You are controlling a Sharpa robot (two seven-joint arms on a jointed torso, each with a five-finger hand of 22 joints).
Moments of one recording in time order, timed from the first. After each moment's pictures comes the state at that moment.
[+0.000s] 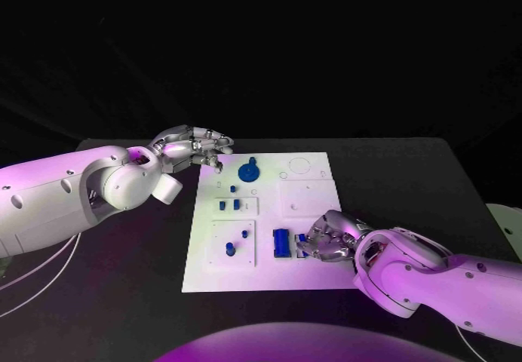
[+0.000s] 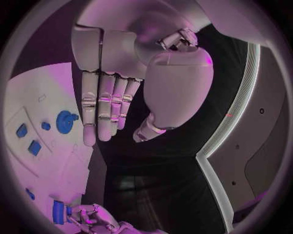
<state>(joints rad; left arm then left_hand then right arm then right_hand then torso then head) 1.22 -0.96 -0.04 1.49 -0.17 0.00 0.17 1.28 -0.17 0.41 0.09 0.29 0.72 0.19 0.41 0.37 0.92 0.13 0.49 0.14 1.01 0.06 1.04 0.51 0.17 1.07 0.16 0.43 1.13 1.03 -0.90 -0.17 1.87 -1.27 -0.47 -0.55 1.09 -0.25 0.63 0.29 0.18 1.11 0.03 0.34 0.66 1.47 -0.04 1.46 1.31 1.47 -0.10 1.57 1.31 0.09 1.46 0.02 1.11 1.31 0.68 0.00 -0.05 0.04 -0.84</state>
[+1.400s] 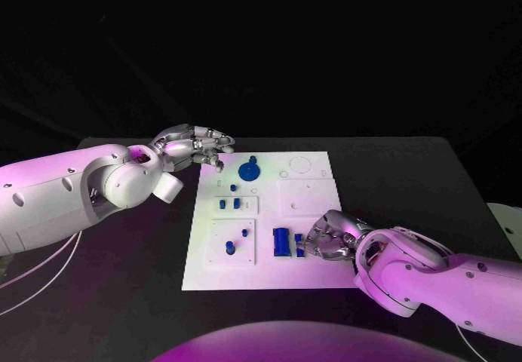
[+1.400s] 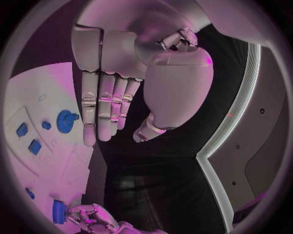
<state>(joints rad) 1.22 -0.96 -0.04 1.49 -0.17 0.00 0.17 1.28 -0.17 0.41 0.10 0.29 0.72 0.19 0.42 0.37 0.92 0.13 0.49 0.14 1.01 0.06 1.04 0.51 0.17 1.07 0.16 0.42 1.13 1.03 -0.90 -0.17 1.86 -1.28 -0.47 -0.55 1.14 -0.19 0.43 0.28 0.12 1.12 0.03 0.30 0.65 1.47 -0.04 1.46 1.31 1.47 -0.09 1.57 1.31 0.09 1.46 0.02 1.11 1.31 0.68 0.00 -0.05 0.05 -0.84</state>
